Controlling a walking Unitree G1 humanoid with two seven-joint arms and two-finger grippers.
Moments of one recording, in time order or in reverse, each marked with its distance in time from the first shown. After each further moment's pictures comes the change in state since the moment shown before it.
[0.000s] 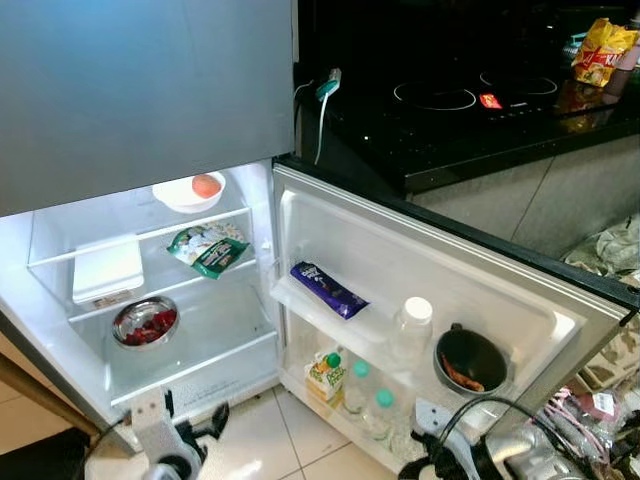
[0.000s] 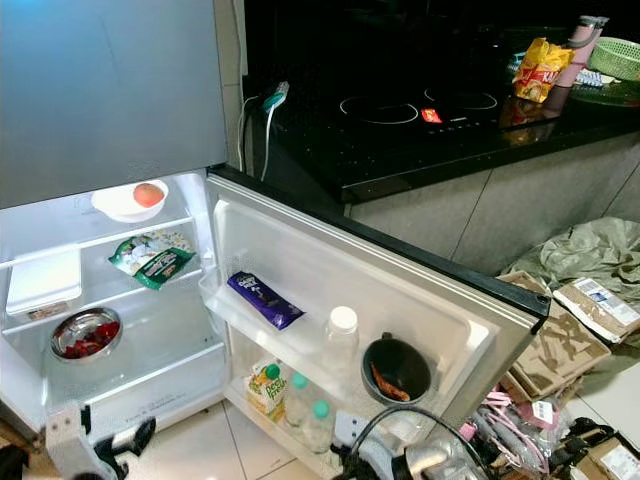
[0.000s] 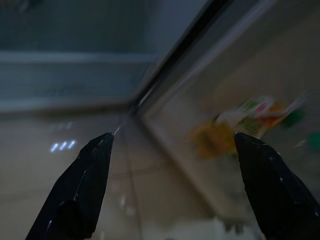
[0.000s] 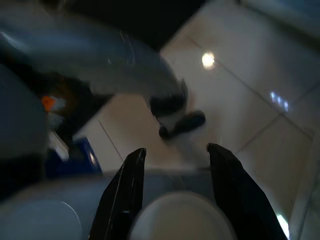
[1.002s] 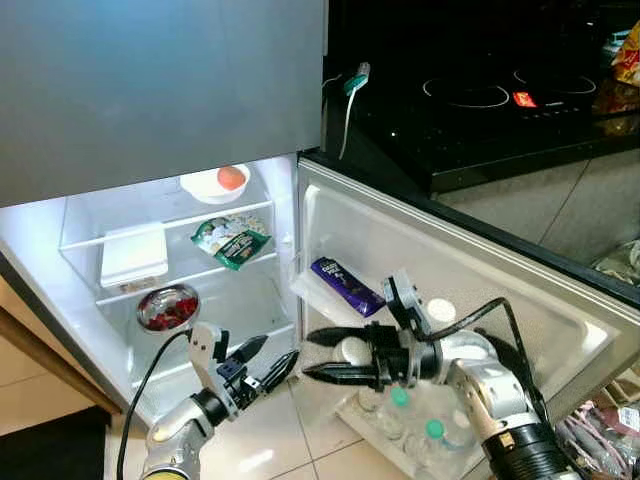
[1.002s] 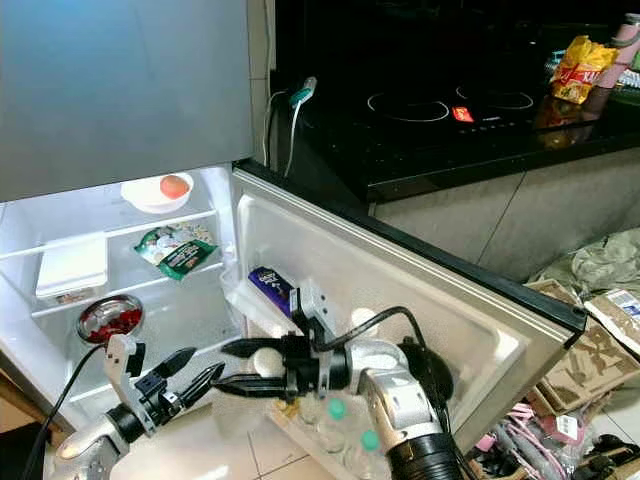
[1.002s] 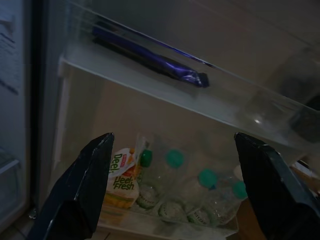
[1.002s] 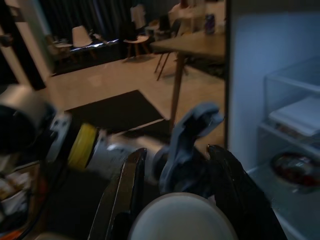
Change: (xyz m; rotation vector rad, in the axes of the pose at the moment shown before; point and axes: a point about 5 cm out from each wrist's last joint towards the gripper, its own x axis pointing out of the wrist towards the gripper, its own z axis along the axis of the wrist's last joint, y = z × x) left arm 0.028 -0.074 0.040 0.252 -0.097 -0.677; right arm 0.003 0.015 0.177 -0.372 -0.571 -0.011
